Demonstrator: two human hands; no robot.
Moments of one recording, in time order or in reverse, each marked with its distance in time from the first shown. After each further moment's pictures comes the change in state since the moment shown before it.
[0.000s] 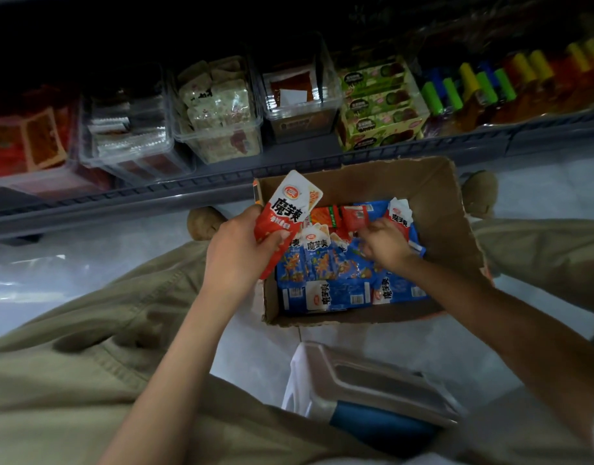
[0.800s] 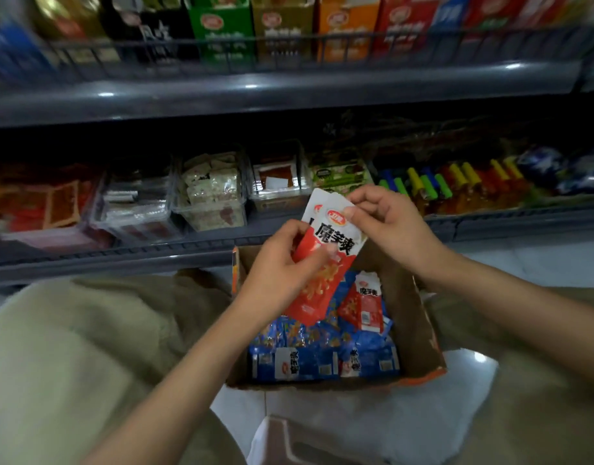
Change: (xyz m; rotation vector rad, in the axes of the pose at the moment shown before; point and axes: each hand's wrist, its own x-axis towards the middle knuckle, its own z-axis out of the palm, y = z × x) left_hand -0.012 0.127 -0.012 -0.701 -0.078 0.247; right_hand -0.083 -0.005 -0.259 1.129 0.443 -0.269
